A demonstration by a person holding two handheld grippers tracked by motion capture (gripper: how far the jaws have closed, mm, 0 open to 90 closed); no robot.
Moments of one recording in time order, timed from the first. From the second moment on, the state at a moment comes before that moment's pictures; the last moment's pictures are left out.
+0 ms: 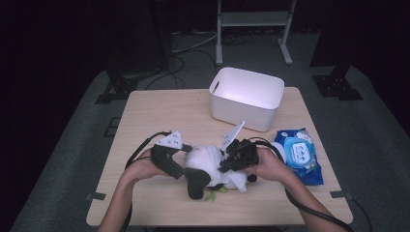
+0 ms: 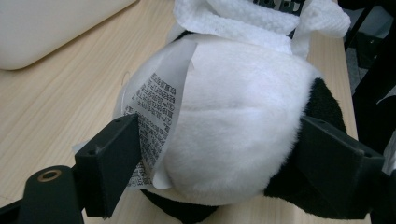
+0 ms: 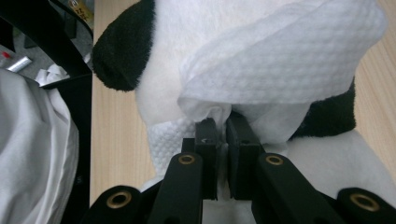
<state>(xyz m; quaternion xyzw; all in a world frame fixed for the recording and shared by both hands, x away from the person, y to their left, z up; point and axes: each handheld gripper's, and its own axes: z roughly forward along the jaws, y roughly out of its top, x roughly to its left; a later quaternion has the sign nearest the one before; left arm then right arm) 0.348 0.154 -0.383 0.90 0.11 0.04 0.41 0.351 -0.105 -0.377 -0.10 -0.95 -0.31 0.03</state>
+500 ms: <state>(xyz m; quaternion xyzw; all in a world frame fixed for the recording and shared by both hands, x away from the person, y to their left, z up) 0.347 0.157 -0.383 0.90 0.12 0.04 0.42 0.348 -0.104 -0.381 -0.10 -0.95 -0.31 0.02</state>
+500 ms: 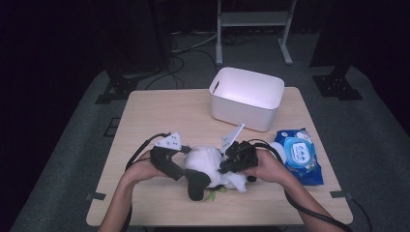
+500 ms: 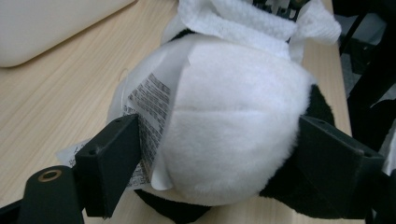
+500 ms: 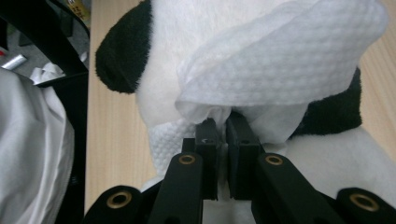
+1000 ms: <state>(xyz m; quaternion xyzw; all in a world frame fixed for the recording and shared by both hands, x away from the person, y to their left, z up) 0.345 0.140 -0.379 0.90 0.10 0.02 0.42 0.344 -0.119 -0.362 -0.10 -0.94 -0.32 0.03</state>
